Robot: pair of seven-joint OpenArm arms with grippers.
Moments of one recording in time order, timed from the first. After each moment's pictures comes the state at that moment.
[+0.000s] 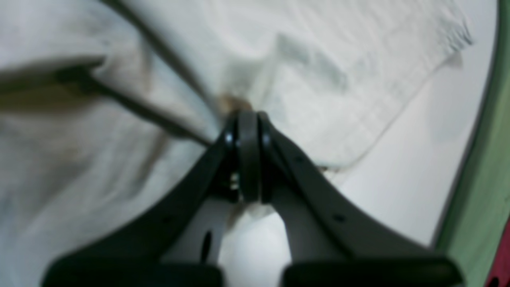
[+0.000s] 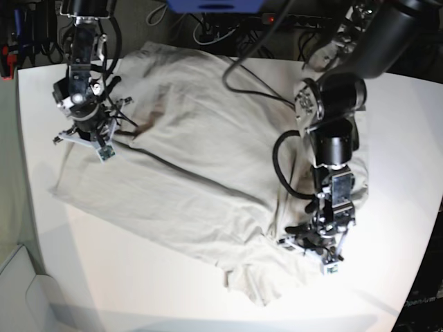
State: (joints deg) left arm -36.1 2.1 -21.8 43.1 8.5 -5.7 27.1; right arm -10.3 2.2 13.8 91.5 -25.6 31.9 -33.7
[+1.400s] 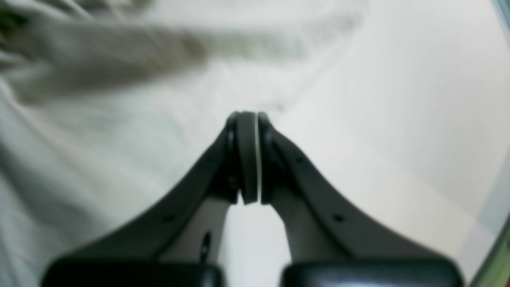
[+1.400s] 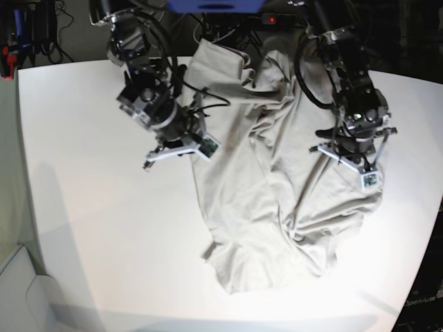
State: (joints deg) left arm 2.6 6.0 -20.9 99.9 8.4 -6.3 51.4; right arm -7.2 1.5 -14.4 101.1 -25.0 34.3 -38.4
